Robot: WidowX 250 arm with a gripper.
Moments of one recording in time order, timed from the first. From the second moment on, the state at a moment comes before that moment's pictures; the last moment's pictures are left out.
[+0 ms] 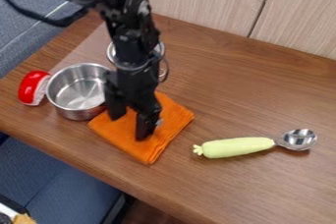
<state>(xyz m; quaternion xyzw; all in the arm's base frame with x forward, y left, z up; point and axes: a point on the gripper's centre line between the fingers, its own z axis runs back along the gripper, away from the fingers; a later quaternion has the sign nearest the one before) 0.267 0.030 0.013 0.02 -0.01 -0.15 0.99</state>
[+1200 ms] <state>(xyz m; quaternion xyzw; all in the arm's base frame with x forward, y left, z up) 0.374 -0.050 0.013 -0.05 -0.04 -0.22 0.97</state>
